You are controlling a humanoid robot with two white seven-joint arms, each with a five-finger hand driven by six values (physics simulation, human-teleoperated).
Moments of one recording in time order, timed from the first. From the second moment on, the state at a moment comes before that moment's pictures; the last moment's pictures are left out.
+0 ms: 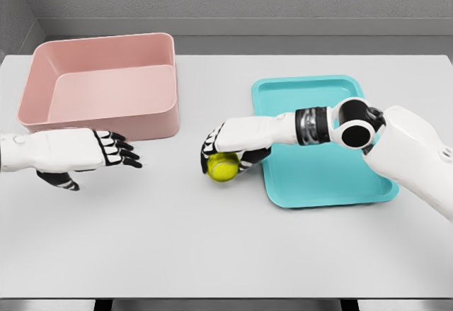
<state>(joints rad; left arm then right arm) -0.49 1.11 -0.62 -1.76 -0.28 -0.61 -0.57 -0.86 -0.50 1.02 -1.38 0.18 -0.58 0.58</state>
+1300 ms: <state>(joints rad) -0.50 1.17 -0.62 -1.77 -0.28 -0.61 -0.61 -0.87 -0.61 0.92 -1.43 0.22 -0.61 0.57</state>
